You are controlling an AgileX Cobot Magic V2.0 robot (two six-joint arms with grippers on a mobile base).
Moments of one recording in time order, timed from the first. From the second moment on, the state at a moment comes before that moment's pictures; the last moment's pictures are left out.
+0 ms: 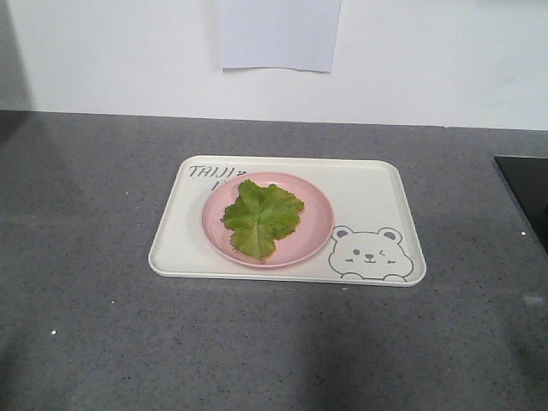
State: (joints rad) left arm -0.03 -0.01 0.03 -0.01 0.15 -0.01; right arm 0.21 0.28 -0.40 0.01 0.58 -0.11
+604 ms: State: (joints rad) left arm -0.03 -0.01 0.03 -0.01 0.15 -0.01; right arm 0.21 0.28 -0.40 0.01 0.58 -0.11
